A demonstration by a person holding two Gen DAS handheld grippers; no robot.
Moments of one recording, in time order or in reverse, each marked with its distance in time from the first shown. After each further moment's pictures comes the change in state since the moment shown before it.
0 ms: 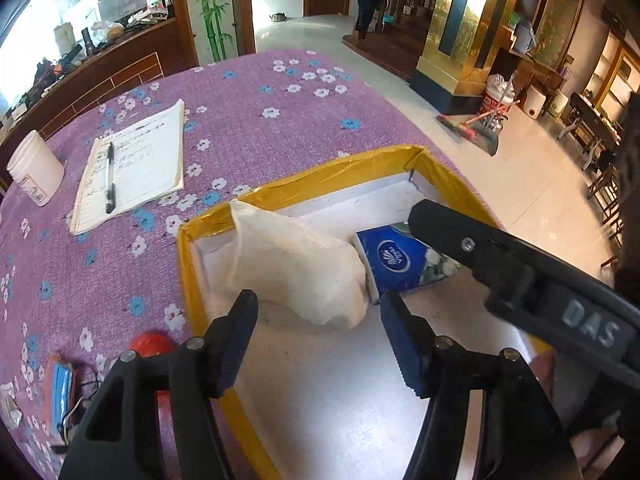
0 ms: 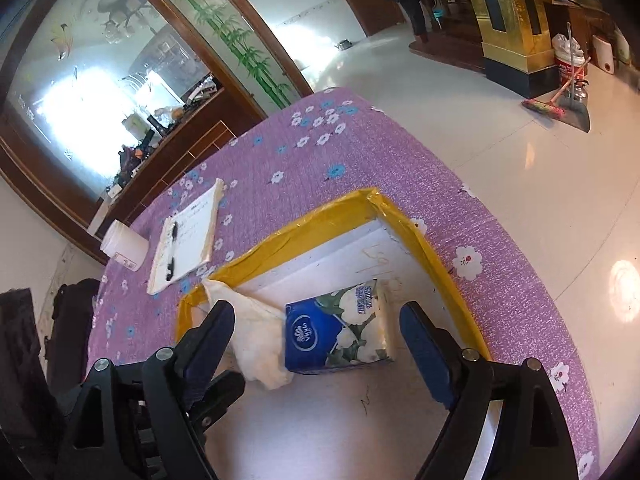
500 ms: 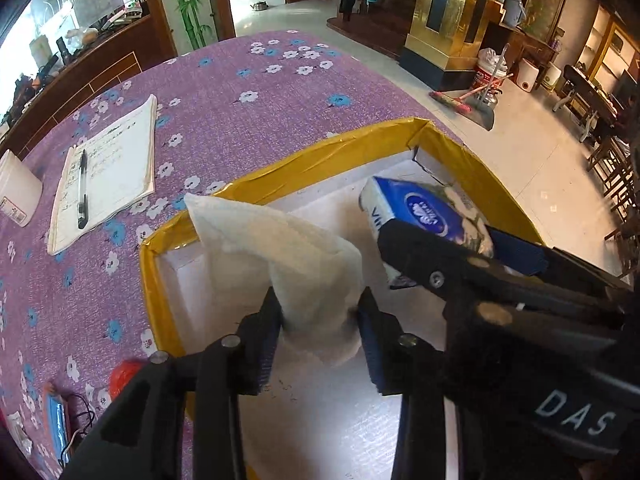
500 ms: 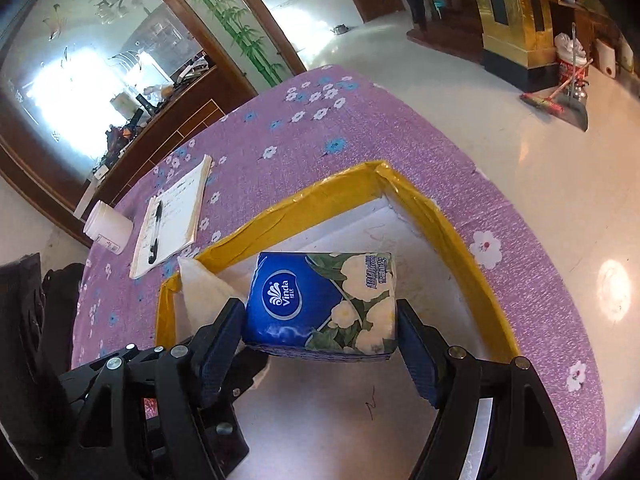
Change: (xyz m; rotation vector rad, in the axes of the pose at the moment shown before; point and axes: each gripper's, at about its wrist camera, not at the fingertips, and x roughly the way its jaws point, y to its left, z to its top) left arm 0.046 -0.006 0.011 0.080 0.067 0.003; right arm 0.030 0.007 -0.003 -0.023 0.073 -0.058
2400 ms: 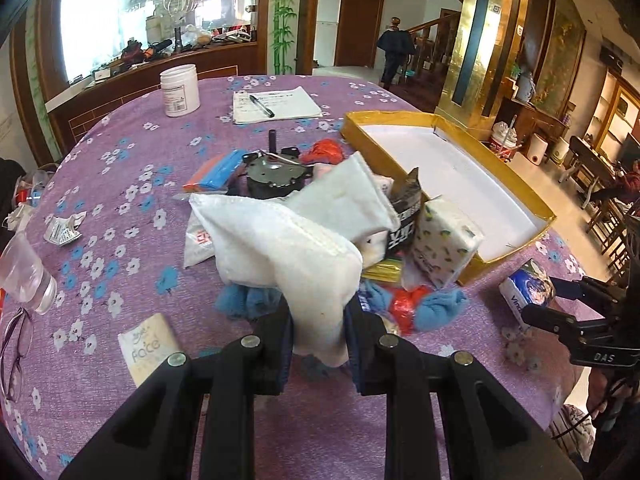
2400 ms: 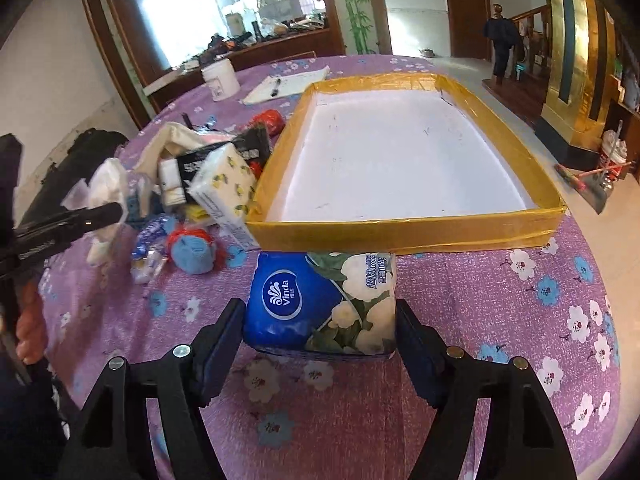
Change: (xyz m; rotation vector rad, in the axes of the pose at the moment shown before) left arm -0.187 0.094 -0.292 -0.170 -0.276 0.022; right arm -0.151 0.037 -0.275 -0.427 0.000 0.028
